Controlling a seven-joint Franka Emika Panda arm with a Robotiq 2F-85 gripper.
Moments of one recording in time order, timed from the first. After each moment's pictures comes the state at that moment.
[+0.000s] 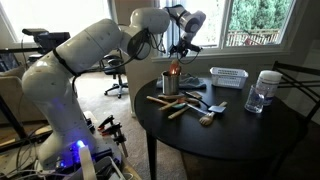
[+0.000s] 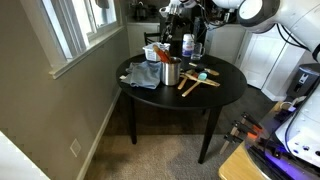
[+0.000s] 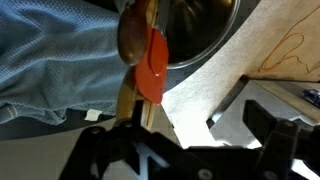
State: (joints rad) arm -0.15 1.05 0.33 -0.56 0.23 1.41 -1.14
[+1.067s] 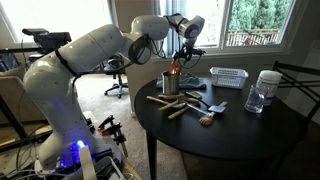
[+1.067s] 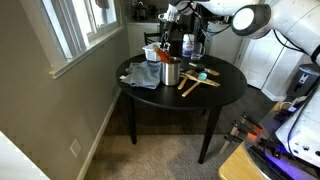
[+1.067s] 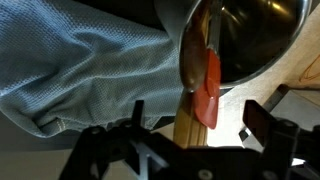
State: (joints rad) arm -0.10 1.13 0.24 -0.50 0.21 1.54 -1.13
